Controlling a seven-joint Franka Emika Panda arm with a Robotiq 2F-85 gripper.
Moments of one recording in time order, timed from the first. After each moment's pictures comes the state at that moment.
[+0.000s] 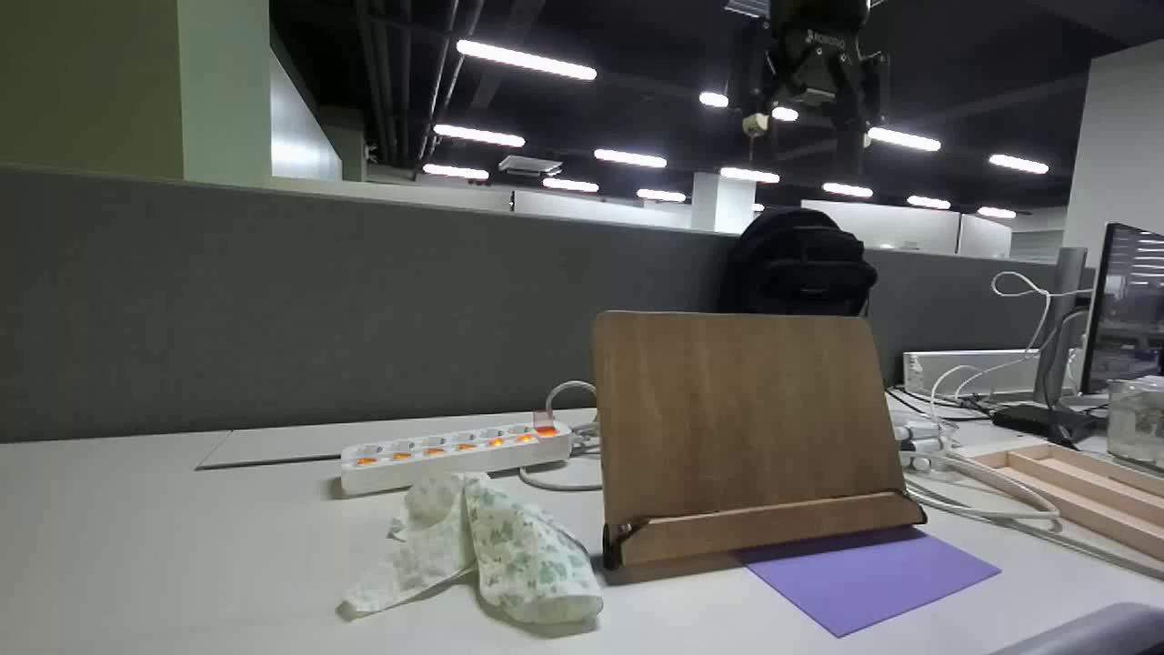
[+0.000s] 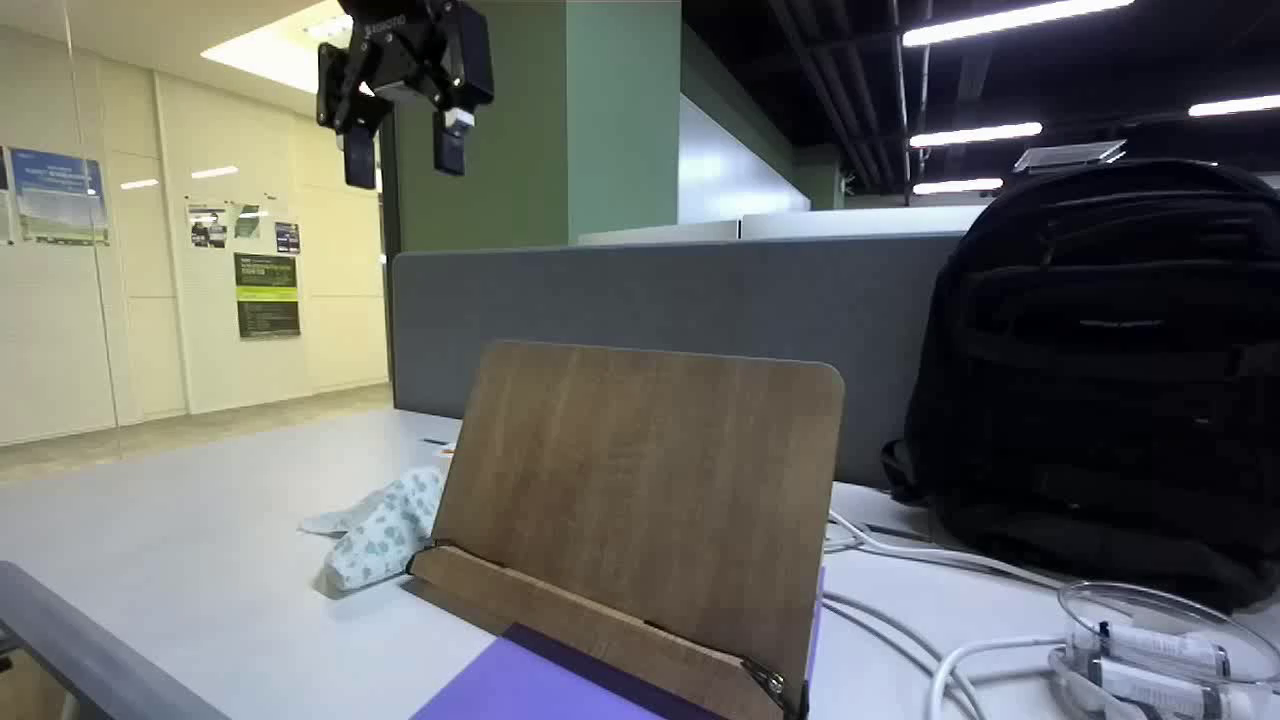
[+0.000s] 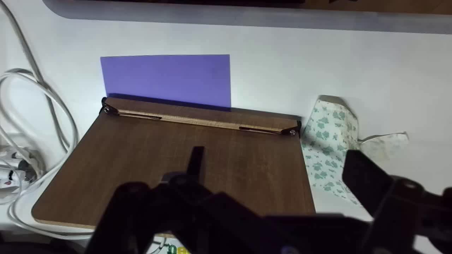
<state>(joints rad) 0.01 -0.60 0.00 -2.51 -0.01 1.90 0.00</state>
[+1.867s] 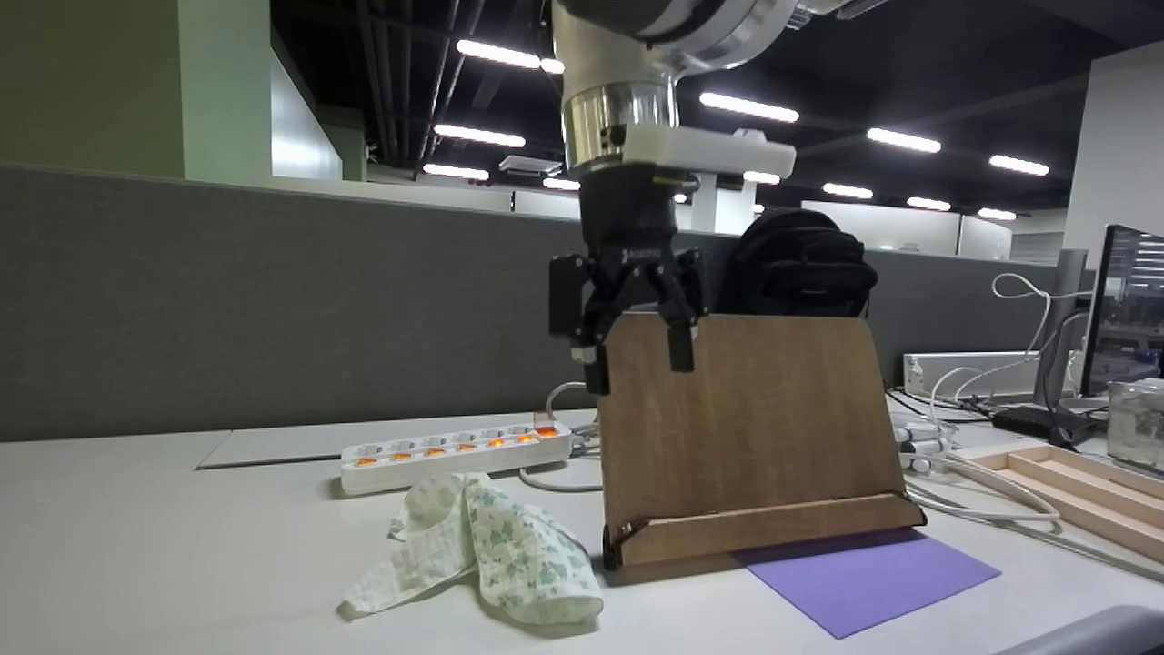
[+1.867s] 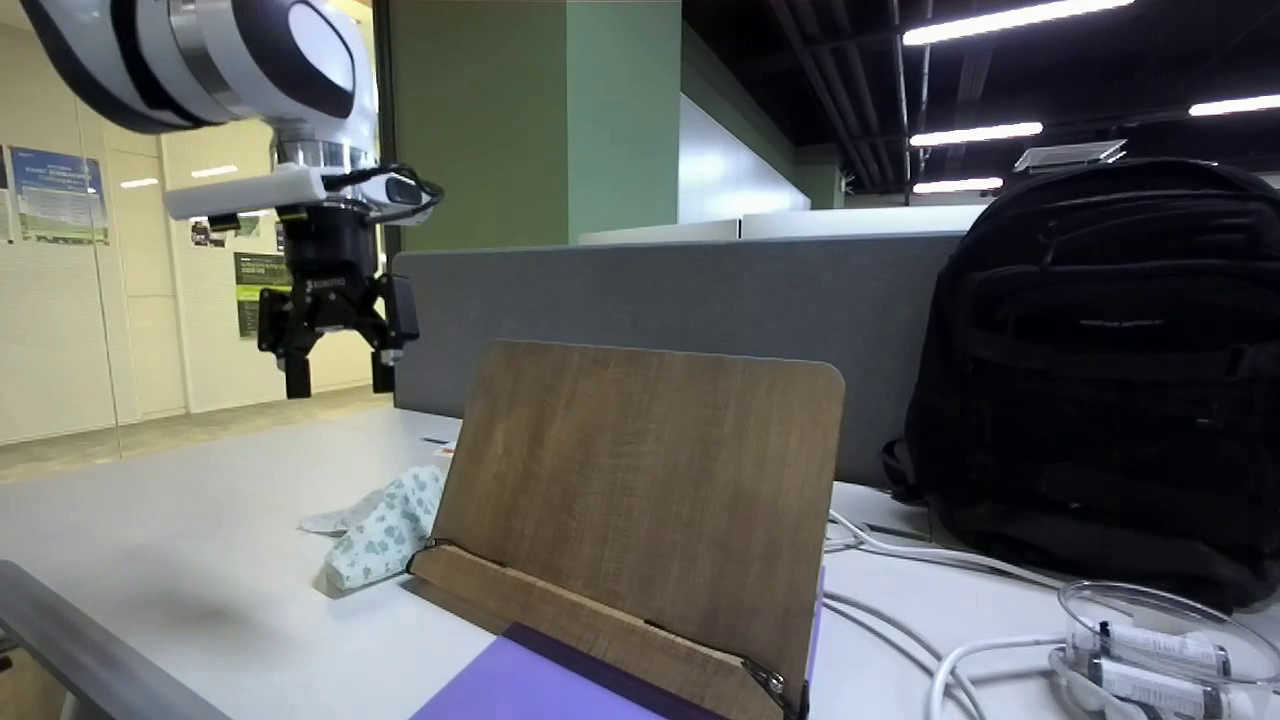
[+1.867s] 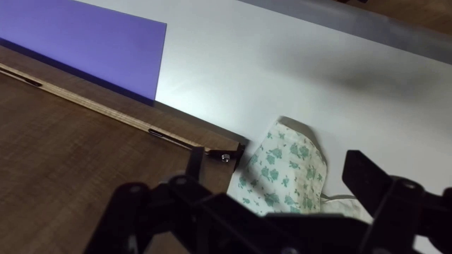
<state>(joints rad) 0.13 -0.13 0.23 -2.56 -0.08 2.32 0.15</state>
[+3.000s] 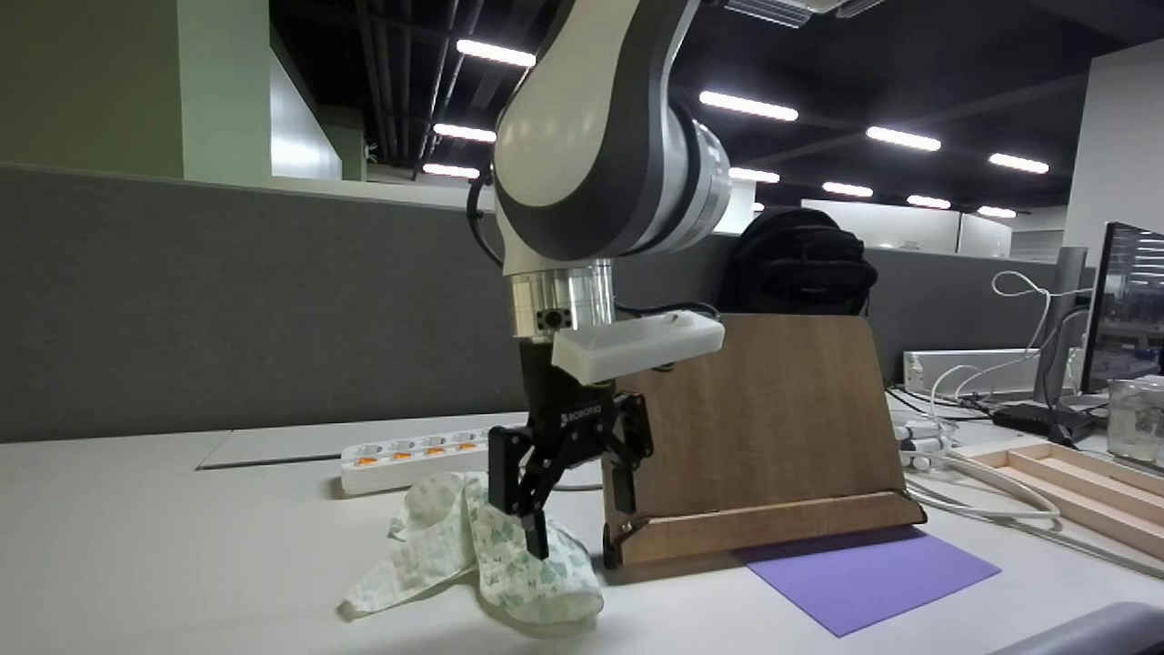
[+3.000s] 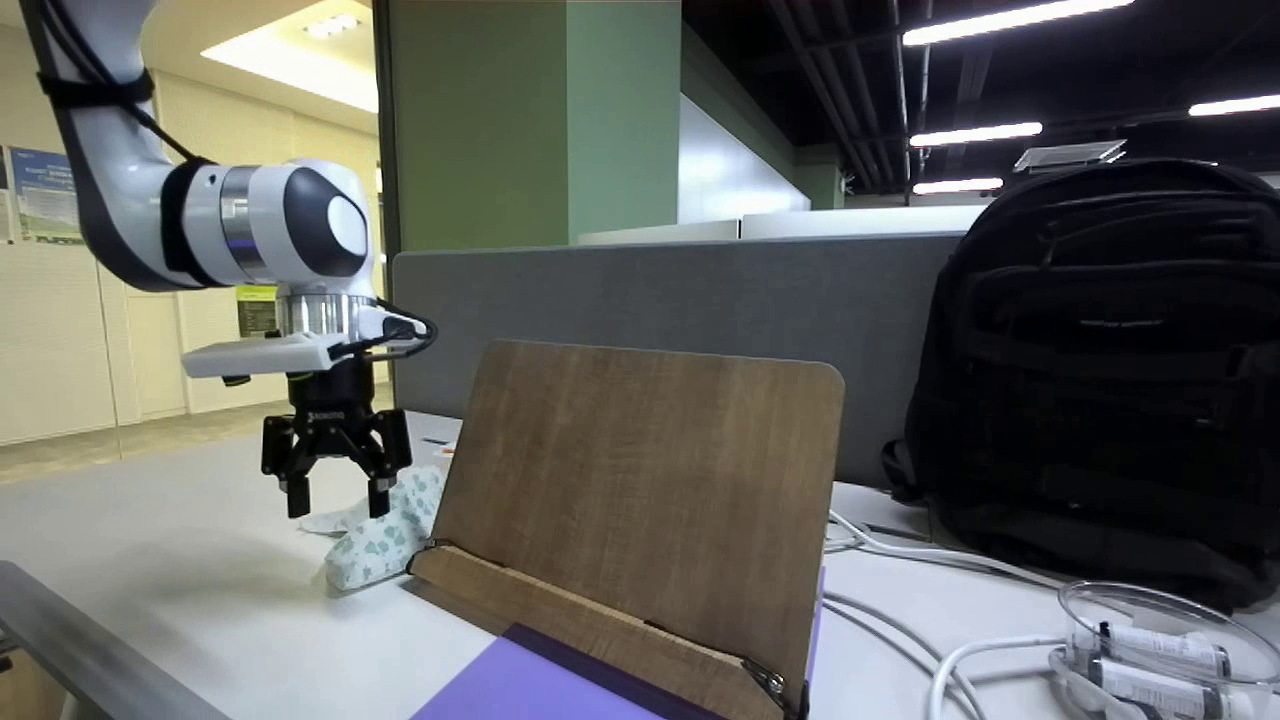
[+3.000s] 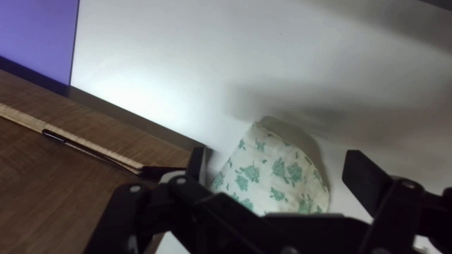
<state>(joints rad) 0.24 0.26 0.16 -2.48 -0.22 2.62 0.30</state>
